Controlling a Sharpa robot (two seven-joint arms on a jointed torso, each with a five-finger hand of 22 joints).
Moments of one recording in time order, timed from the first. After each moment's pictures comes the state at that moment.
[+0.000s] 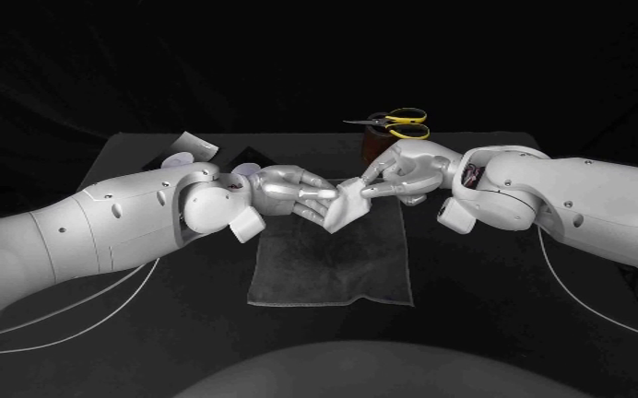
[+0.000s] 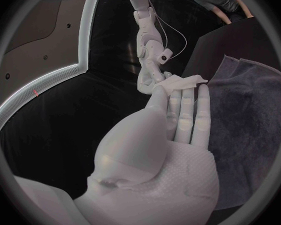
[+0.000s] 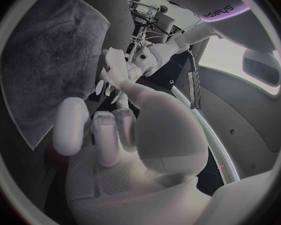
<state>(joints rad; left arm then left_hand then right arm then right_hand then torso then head) 1.14 -0.70 -0.12 1.34 -0.02 0.37 -0.02 1.76 0.21 -0.10 0.13 0.04 0.89 0.15 0.51 0.17 1.09 0.12 0.22 0.10 0.98 0.10 0.39 0.31 0.17 0.94 0.25 0.10 0.09 1.22 -0.87 -0.13 1.55 -0.68 0.05 0.14 1.29 -0.07 0.53 0.02 0.05 1.11 0.06 0.24 0.46 1.46 -0.01 1.44 1.31 1.46 -0.07 1.56 1.31 0.06 1.44 0.03 1.25 1.31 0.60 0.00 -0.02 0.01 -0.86</state>
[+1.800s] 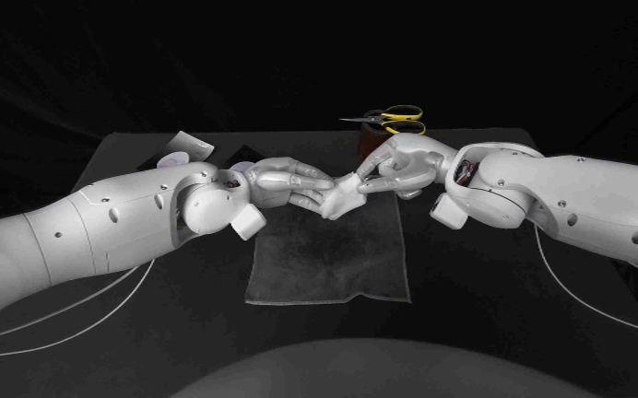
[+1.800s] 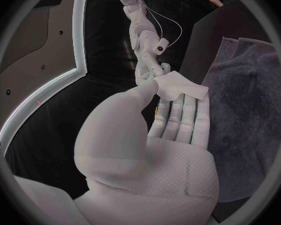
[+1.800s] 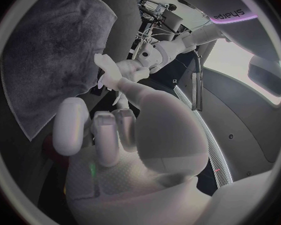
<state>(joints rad) 1.14 -0.70 -0.12 1.35 -0.11 0.25 0.05 1.32 -0.14 0.50 0.02 0.05 0.81 0.16 0.43 0.21 0.79 0.20 0.51 0.17 0.66 0.17 0.72 0.40 0.14 0.81 0.26 0.16 0.18 1.22 -0.87 -0.13 1.57 -0.72 -0.04 0.12 1.28 -0.07 0.58 -0.03 0.05 1.11 0.07 0.24 0.46 1.46 -0.01 1.45 1.31 1.46 -0.07 1.57 1.31 0.06 1.44 0.03 1.25 1.31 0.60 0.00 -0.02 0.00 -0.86</state>
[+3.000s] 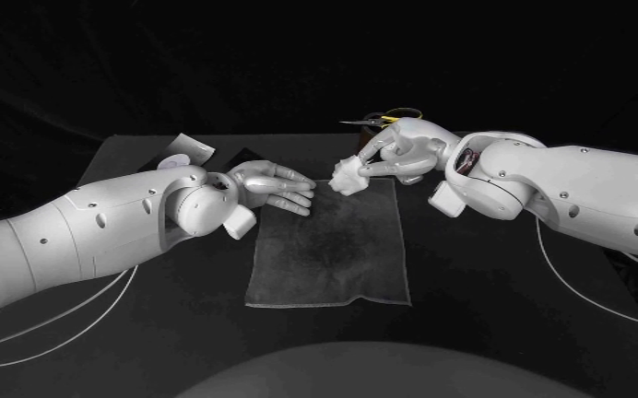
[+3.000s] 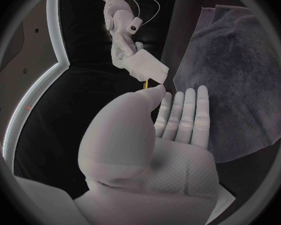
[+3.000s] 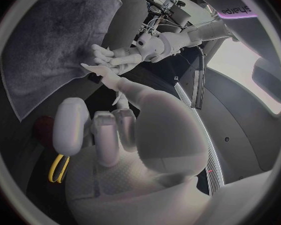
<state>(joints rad) 1.14 -0.73 -0.12 1.35 -0.14 0.03 -0.03 1.48 -0.13 0.54 0.10 0.05 0.69 0.15 0.50 0.17 0.75 0.18 0.43 0.06 0.76 0.17 0.46 0.19 0.17 0.91 0.26 0.10 0.10 1.26 -0.87 -0.12 1.57 -0.73 -0.13 0.10 1.28 -0.07 0.58 -0.03 0.05 1.11 0.07 0.24 0.46 1.46 -0.01 1.45 1.31 1.46 -0.07 1.57 1.31 0.06 1.44 0.03 1.25 1.31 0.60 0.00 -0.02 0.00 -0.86</state>
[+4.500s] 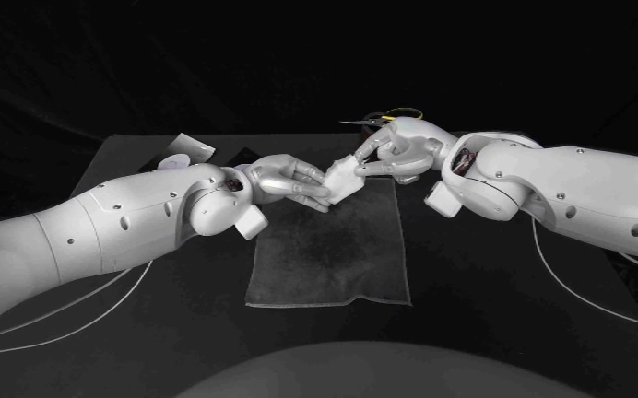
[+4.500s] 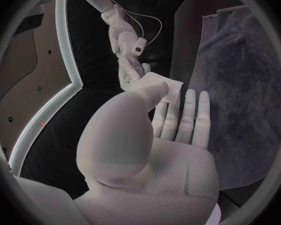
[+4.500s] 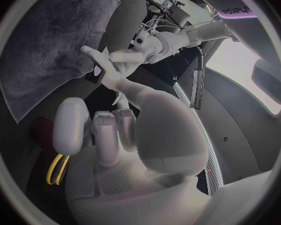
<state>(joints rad) 1.14 -0.67 -0.12 1.31 -0.29 0.16 0.12 1.44 -0.14 0.59 -0.02 0.05 0.86 0.11 0.46 0.16 0.93 0.13 0.33 0.06 0.76 0.16 0.44 0.16 0.15 0.80 0.29 0.07 0.07 1.26 -0.86 -0.12 1.57 -0.72 -0.14 0.11 1.28 -0.07 0.58 -0.04 0.04 1.11 0.06 0.24 0.46 1.46 -0.01 1.45 1.31 1.46 -0.07 1.57 1.31 0.06 1.44 0.03 1.25 1.31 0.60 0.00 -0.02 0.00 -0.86</state>
